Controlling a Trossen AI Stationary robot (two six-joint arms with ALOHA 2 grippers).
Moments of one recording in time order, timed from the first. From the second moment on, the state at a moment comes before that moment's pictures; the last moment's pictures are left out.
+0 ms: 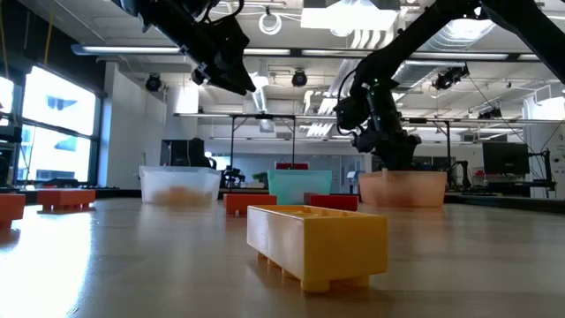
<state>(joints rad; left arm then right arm) 0.52 1.33 0.97 -0.16 -0.22 0.01 -0.80 2.02 1.56 -1.30 0.05 0.07</state>
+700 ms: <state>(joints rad) 0.51 1.30 1.10 -0.48 -0.13 -0.09 -0.79 1.80 1.56 -1.30 0.05 0.12</state>
